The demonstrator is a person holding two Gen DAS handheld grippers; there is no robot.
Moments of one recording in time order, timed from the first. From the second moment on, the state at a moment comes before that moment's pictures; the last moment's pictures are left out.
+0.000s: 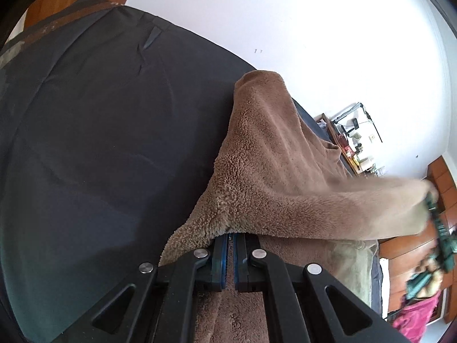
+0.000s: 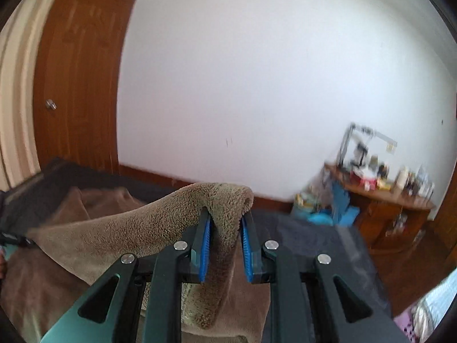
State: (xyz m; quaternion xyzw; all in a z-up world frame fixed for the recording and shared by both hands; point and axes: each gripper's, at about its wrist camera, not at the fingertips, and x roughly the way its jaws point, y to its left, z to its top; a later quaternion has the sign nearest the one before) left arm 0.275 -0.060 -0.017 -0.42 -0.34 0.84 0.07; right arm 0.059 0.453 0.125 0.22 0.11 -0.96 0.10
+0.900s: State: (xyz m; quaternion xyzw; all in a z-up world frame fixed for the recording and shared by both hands) left arm 0.255 -0.010 -0.006 -0.42 -0.26 0.87 0.05; right arm -0.022 0.327 0.093 0.34 0.08 -0.89 0.30
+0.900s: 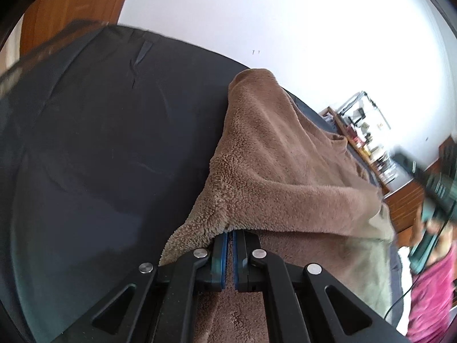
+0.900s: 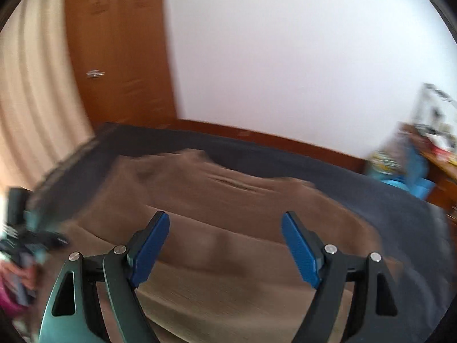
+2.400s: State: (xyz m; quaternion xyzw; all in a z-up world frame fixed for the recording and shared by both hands) left arm 0.246 0.004 -0.018 -0.42 -0.28 0.86 0.04; right arm -0.048 0.134 0.049 0.37 0.15 -0.81 0.42
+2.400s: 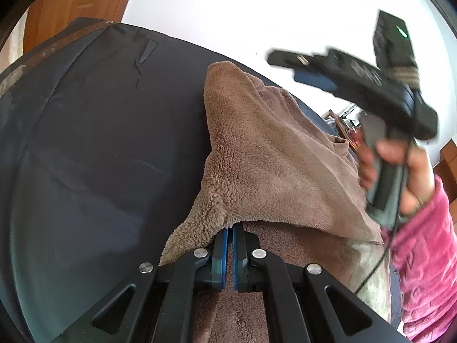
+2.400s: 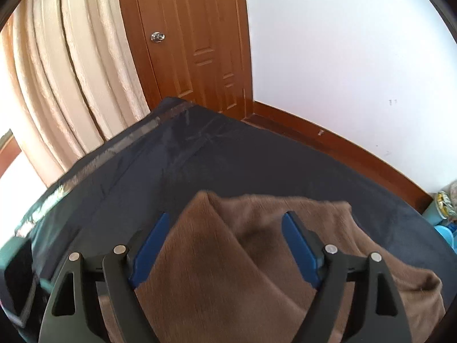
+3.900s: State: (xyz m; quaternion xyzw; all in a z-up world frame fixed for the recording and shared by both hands) left arm 0.287 0.040 0.036 -0.34 -0.15 0.93 0.01; right arm 0.063 0.240 0.028 0.39 0.17 -0.86 0.27
